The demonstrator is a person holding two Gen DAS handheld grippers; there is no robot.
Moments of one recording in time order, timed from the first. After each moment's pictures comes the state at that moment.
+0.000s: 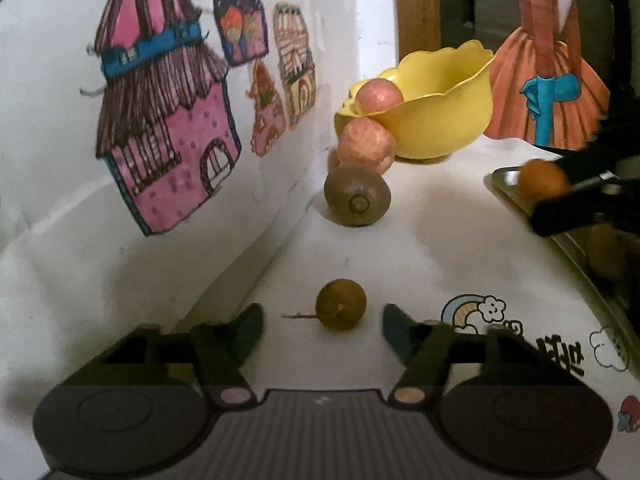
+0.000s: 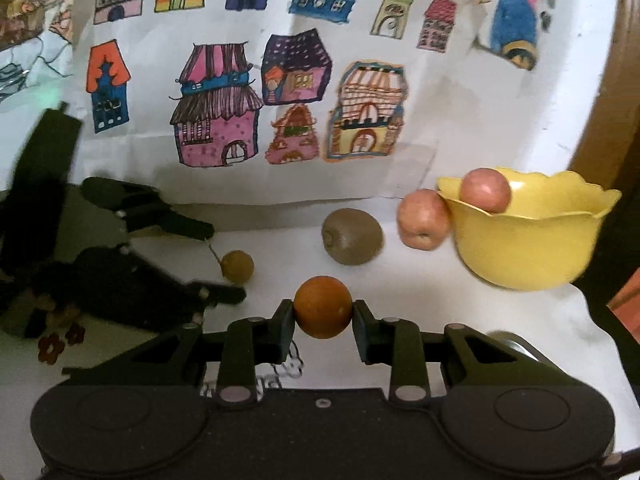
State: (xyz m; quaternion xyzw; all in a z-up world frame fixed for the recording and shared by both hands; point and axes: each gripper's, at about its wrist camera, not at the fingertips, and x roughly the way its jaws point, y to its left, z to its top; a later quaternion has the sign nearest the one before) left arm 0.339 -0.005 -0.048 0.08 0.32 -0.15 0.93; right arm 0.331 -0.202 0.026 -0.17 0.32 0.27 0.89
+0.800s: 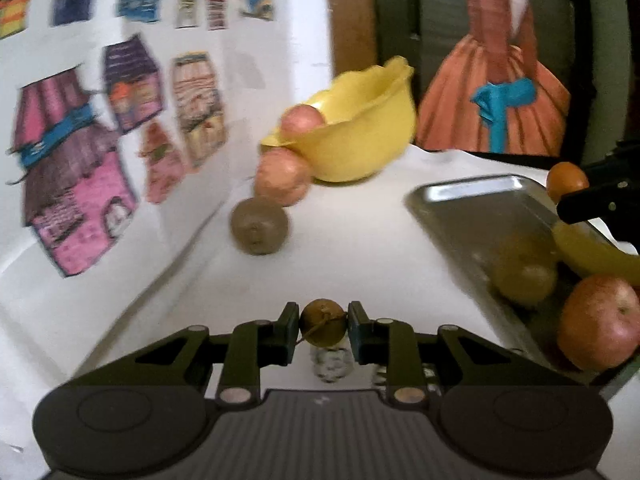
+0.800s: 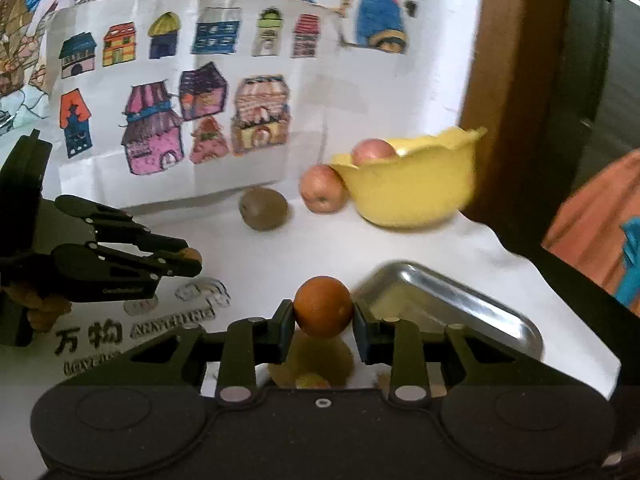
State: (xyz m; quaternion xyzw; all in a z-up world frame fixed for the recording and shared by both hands) left arm 0.307 -0.072 -0.027 0.10 0.30 -0.19 0.93; right arm 0.271 -0.305 0.047 -0.10 0.31 0.19 0.93
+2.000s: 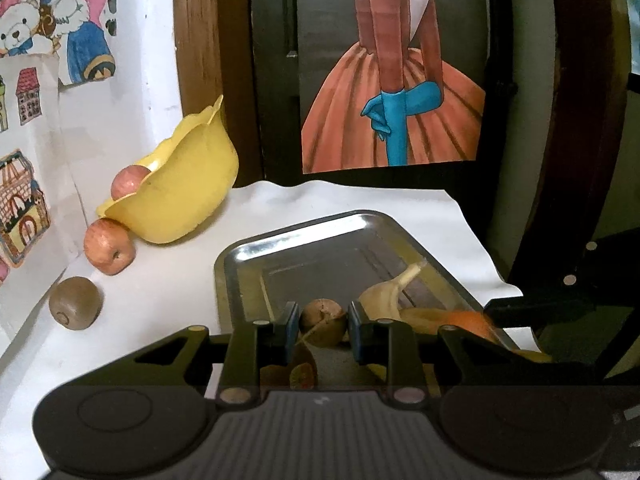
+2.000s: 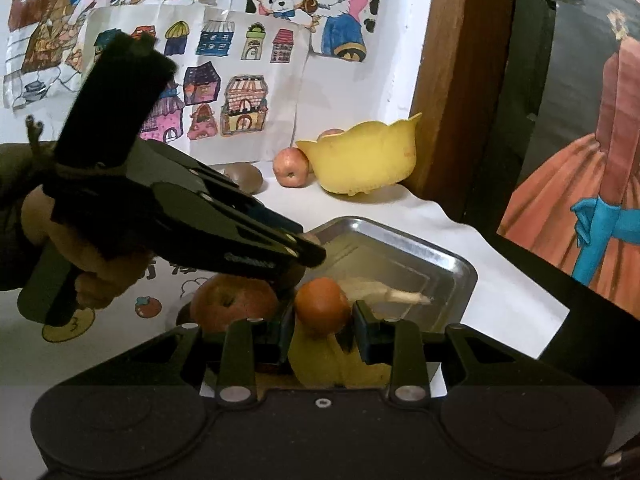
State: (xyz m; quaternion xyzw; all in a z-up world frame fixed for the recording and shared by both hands) left arm 0.276 -0.234 -0.002 0.11 0.28 -0.28 0.91; right arm 0.183 -0.366 0.027 -0.12 0.26 0.17 0.94
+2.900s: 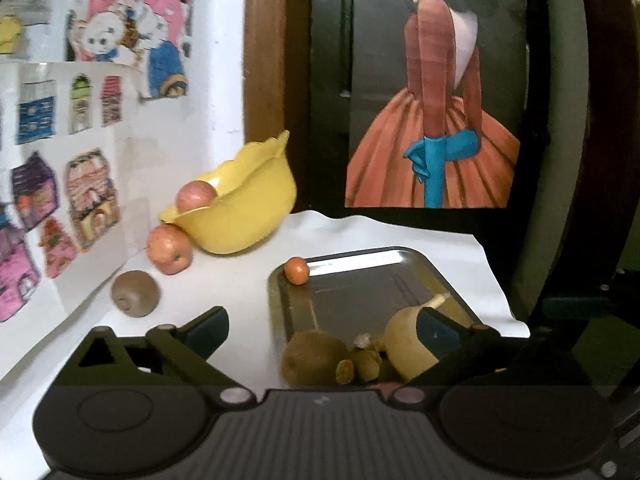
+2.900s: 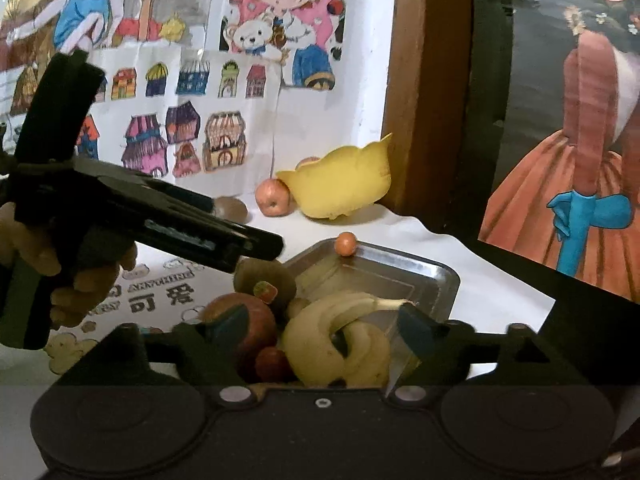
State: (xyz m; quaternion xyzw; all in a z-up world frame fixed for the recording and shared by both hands) left arm 0.241 -0.187 0.029 0.05 0.24 -0.22 0.94; right arm 0.150 -0.374 0.033 -0.07 0.22 0.13 0.96
